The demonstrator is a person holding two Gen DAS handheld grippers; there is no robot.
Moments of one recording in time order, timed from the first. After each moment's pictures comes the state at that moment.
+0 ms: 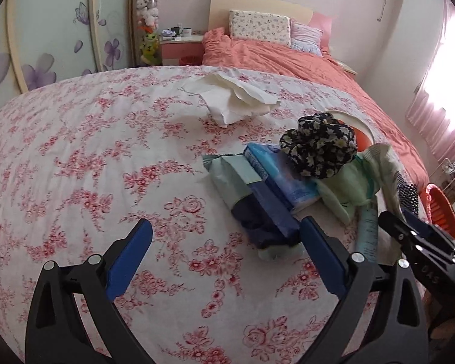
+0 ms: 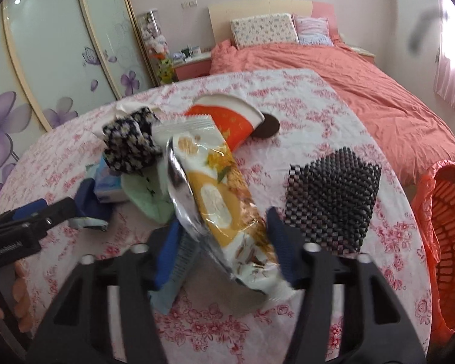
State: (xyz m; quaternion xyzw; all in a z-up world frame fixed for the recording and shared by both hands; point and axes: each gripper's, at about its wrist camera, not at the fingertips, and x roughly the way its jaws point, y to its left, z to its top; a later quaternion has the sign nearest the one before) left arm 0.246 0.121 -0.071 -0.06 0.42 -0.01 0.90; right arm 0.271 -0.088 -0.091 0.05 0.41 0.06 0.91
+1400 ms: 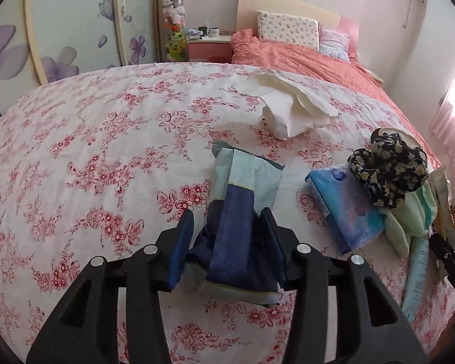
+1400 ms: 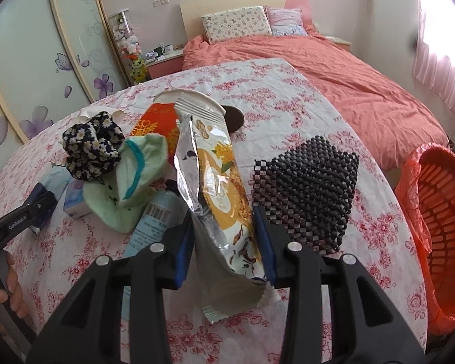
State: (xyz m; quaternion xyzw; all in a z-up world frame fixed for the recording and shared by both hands) left arm 0.274 0.152 -0.091 -0.06 0.42 0.05 0.90; right arm 0.284 -0.106 -0.101 0.07 0.42 0.01 0.90
